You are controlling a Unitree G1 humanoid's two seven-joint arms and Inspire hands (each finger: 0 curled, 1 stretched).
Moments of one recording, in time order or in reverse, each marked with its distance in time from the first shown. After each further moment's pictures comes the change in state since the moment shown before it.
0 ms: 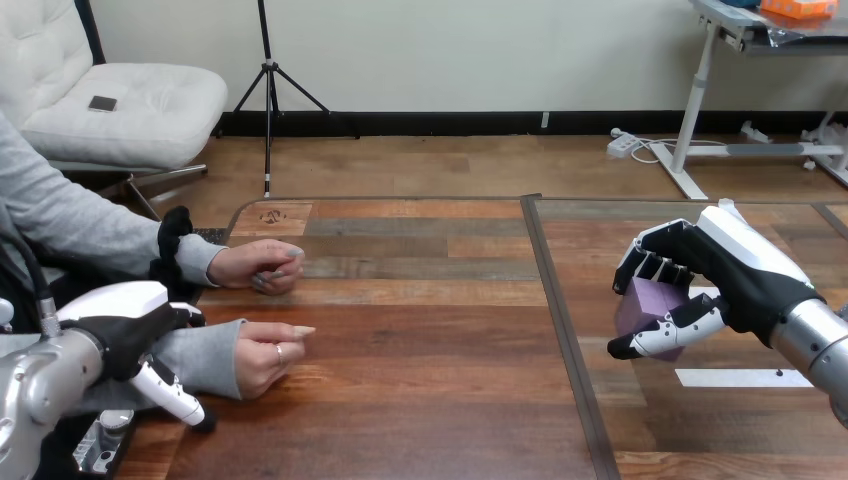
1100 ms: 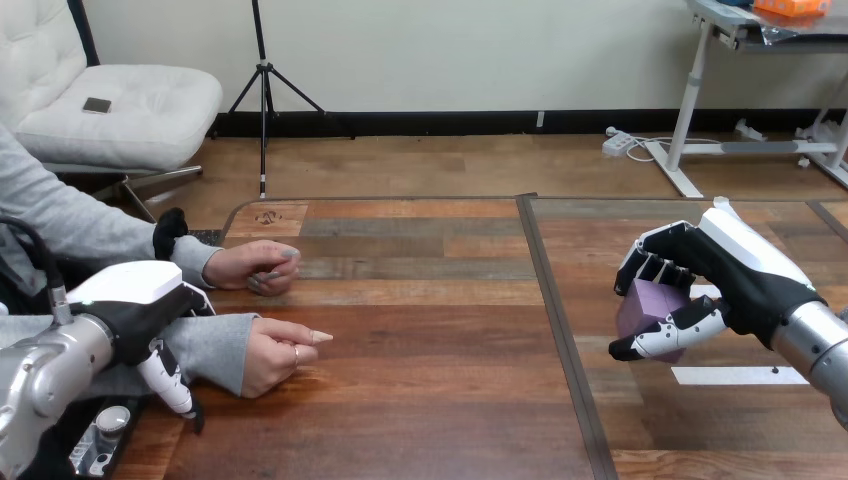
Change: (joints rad) left arm -0.093 0.005 -0.064 0.176 -0.056 -0.168 0.118; right arm 0.005 0.000 -0.002 0.000 0.000 0.001 -0.004
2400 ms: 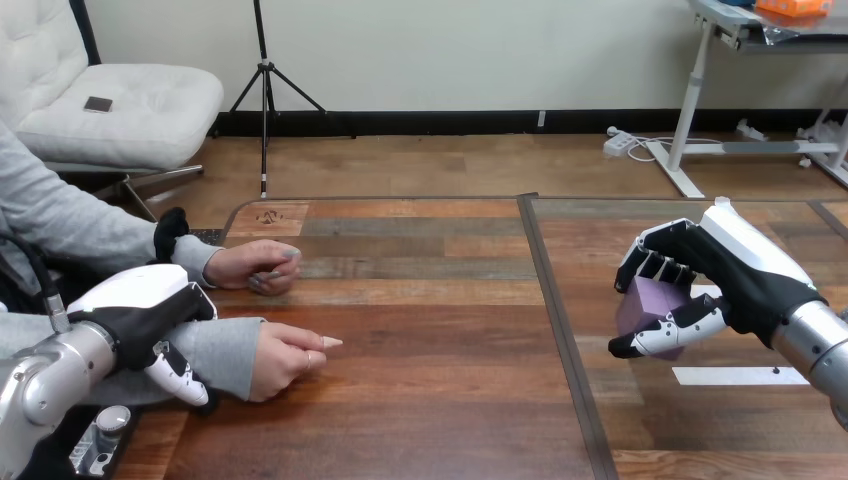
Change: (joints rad) left arm -0.009 -0.007 0.000 0.077 -0.068 -0.093 0.034; right arm 0.000 0.001 0.000 0.007 0.000 -0.022 -0.019
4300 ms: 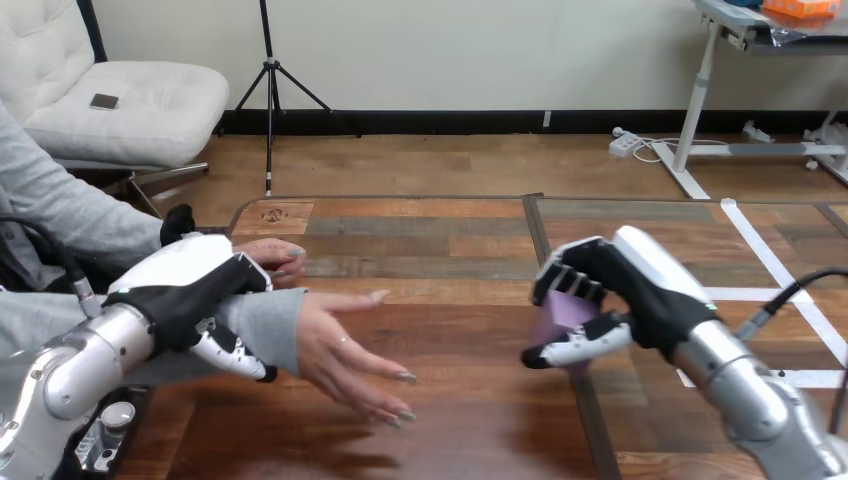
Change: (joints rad) left arm 0.140 -0.018 0.068 -0.411 -0.143 0.113 -0.096; right arm -0.007 0.226 0.027 -0.006 -0.081 0.062 -0.068
